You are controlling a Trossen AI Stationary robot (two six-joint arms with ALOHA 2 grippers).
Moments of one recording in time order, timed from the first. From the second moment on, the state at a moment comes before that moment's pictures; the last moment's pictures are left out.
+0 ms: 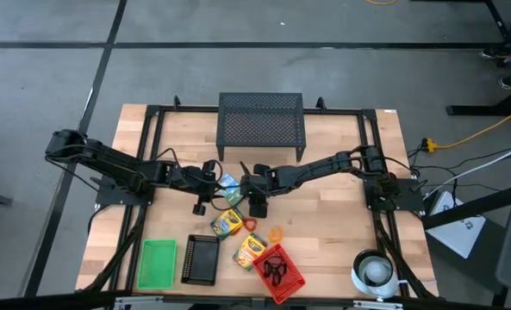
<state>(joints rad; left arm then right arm) -0.10 1.15 0.44 0.11 -0.09 0.15 0.10 2.12 1.46 -0.46 0.13 0.12</state>
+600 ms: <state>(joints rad) -0.10 1.15 0.44 0.10 -0.09 0.15 0.10 2.11 1.46 -0.46 0.20 0.12</state>
